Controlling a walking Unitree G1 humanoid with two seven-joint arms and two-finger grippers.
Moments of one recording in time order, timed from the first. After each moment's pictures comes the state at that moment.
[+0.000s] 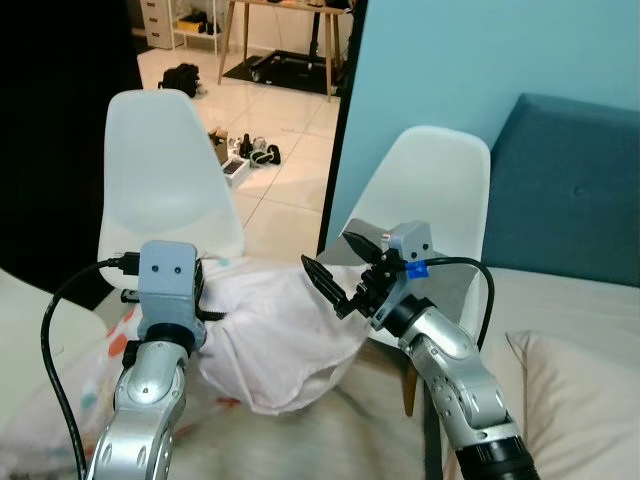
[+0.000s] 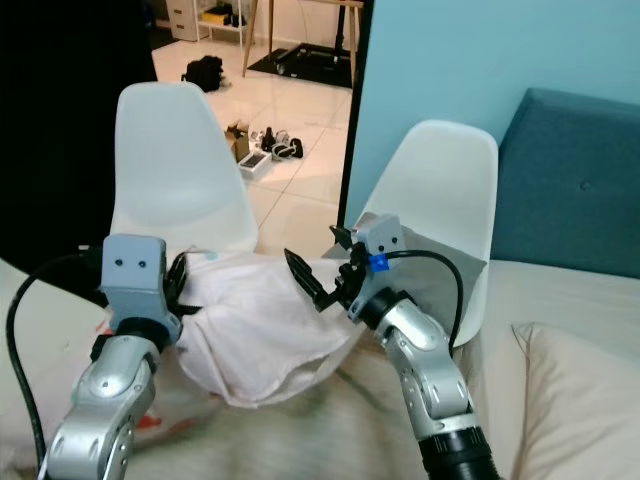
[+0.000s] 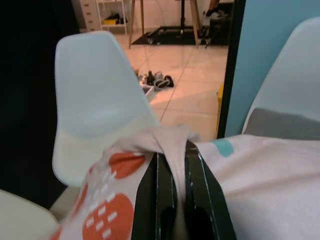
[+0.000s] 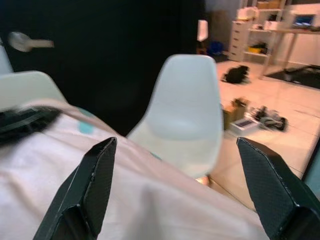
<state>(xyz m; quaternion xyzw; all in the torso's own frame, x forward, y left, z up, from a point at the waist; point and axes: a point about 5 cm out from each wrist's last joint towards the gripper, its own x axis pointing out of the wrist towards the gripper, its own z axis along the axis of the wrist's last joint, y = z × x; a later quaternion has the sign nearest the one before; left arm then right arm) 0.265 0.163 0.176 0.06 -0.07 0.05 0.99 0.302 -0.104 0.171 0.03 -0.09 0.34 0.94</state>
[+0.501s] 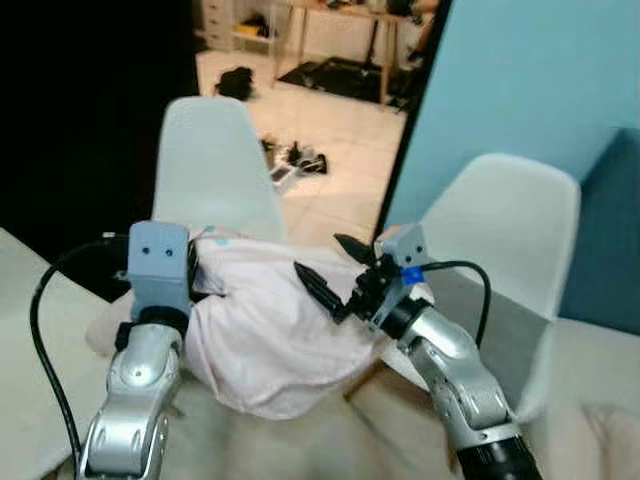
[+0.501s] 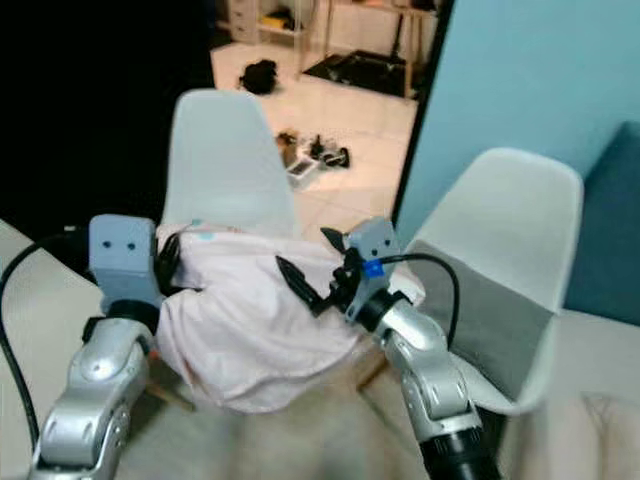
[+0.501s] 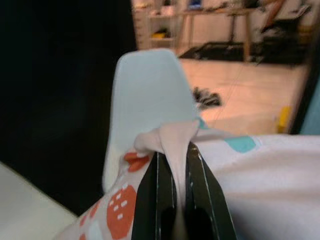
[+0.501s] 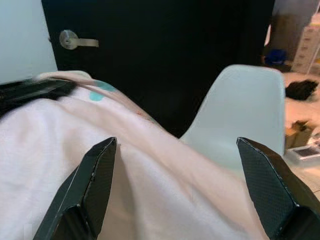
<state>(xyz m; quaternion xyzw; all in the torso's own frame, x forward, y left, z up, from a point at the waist) 0.271 0.167 0.192 0.06 -0.10 0.05 0.99 0.300 -0.101 0.171 0.02 -0.09 0.36 0.93</state>
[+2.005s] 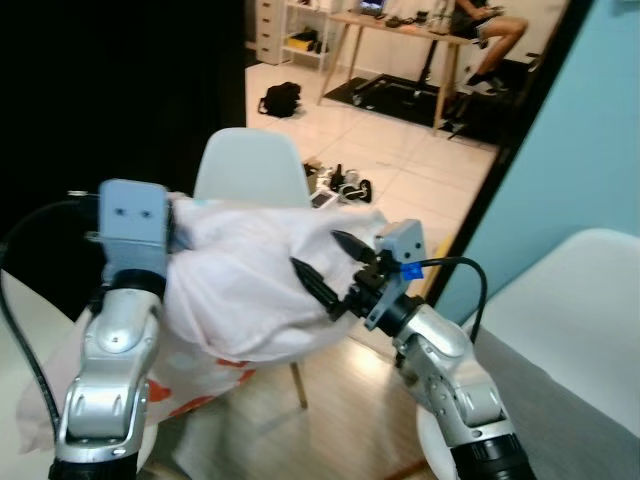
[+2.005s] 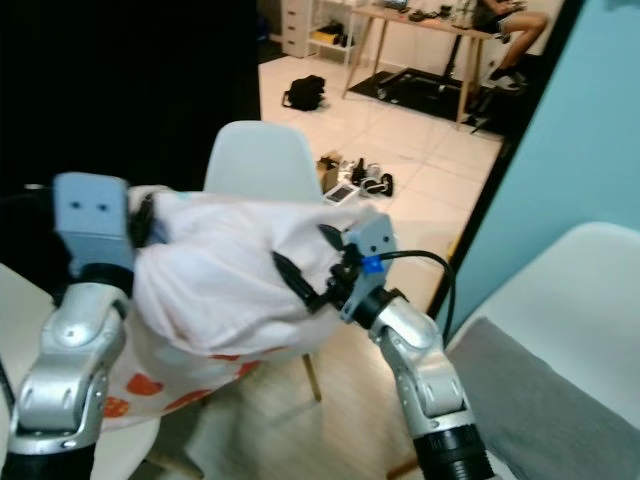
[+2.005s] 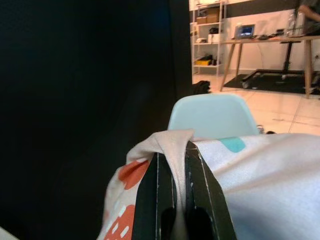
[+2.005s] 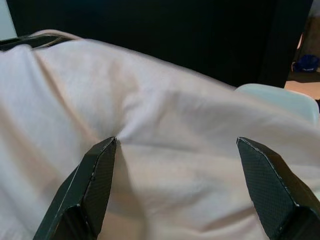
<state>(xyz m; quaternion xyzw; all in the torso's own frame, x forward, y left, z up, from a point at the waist) 0.281 0.187 0.229 0.10 -0.16 0.08 0.98 0.302 -0.098 0.177 0.03 -0.10 0.36 0.93</state>
